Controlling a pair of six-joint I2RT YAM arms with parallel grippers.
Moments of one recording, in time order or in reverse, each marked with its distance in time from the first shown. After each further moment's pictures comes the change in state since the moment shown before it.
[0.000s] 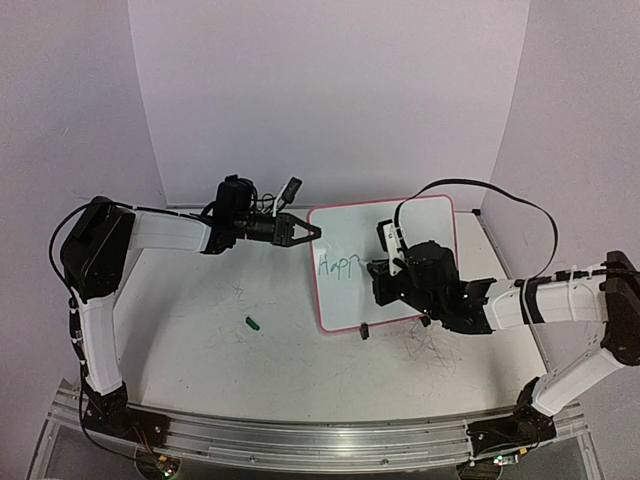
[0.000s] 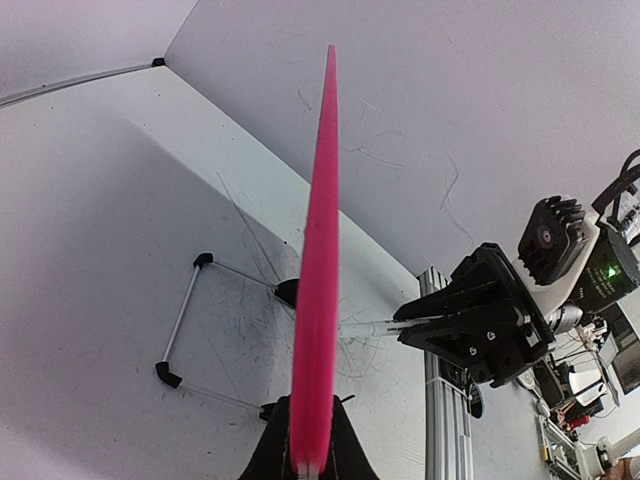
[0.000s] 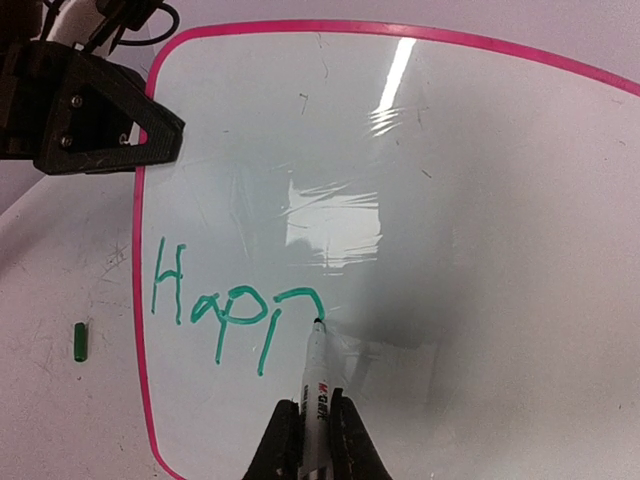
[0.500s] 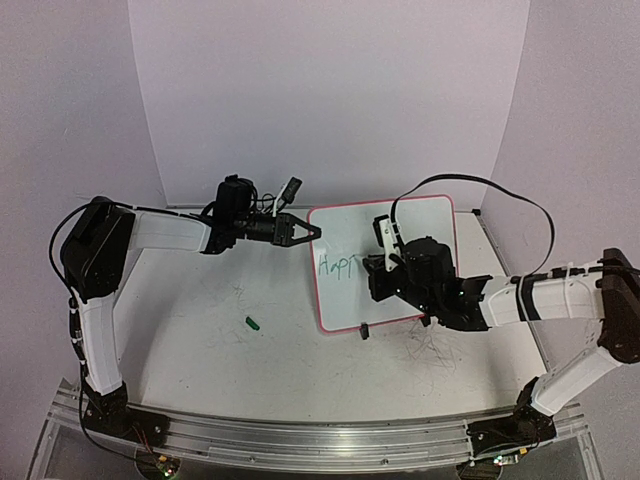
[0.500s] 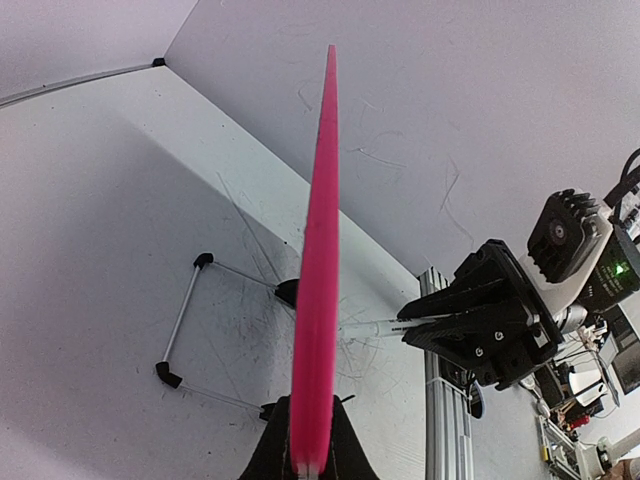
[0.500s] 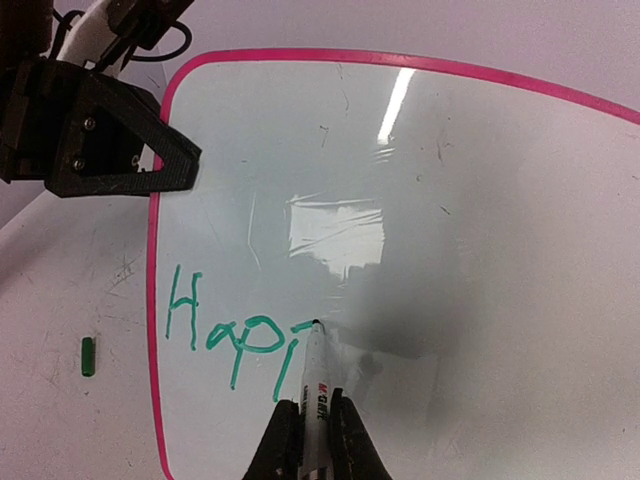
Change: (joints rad) left arm 0.000 0.000 0.000 0.000 0.000 0.000; right arm 0.001 0.026 0.034 0.022 -0.003 -0.016
